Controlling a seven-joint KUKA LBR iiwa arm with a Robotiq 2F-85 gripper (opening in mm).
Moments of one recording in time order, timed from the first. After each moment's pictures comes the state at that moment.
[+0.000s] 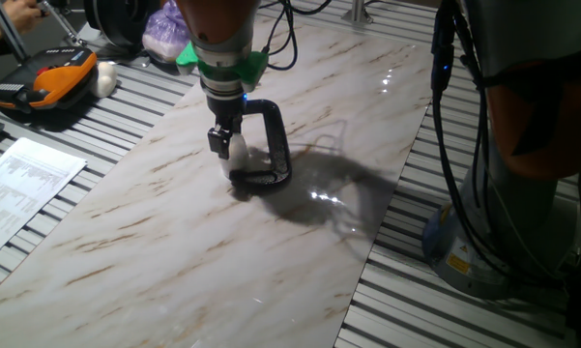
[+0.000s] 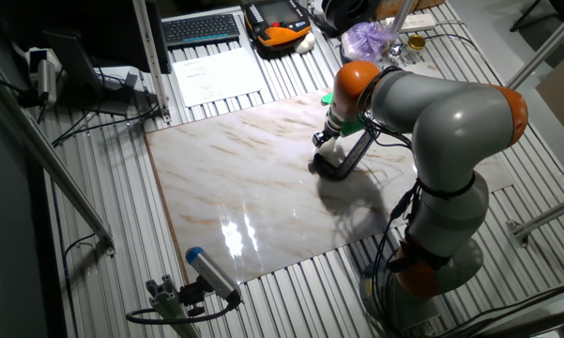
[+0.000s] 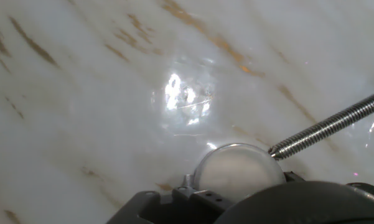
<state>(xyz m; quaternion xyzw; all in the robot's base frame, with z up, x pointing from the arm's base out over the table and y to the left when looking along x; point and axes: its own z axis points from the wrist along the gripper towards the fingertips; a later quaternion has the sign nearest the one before) 0.528 0.027 0.091 -0.09 0.99 -0.01 0.06</state>
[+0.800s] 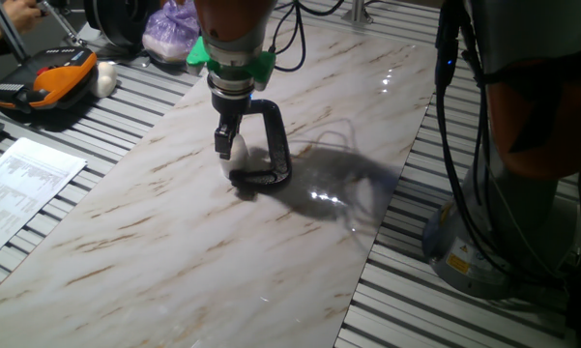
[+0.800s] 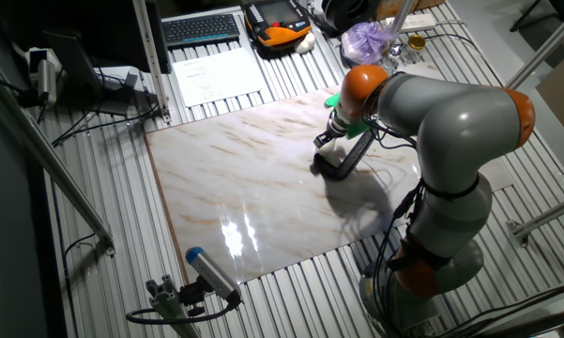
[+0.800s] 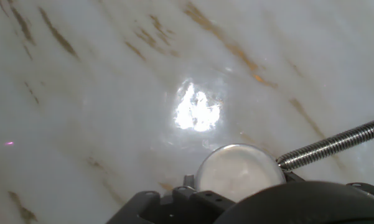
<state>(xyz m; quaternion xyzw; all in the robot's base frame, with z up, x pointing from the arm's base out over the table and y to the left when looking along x) 0.528 0.028 0.090 -0.13 0.99 0.01 0.09</state>
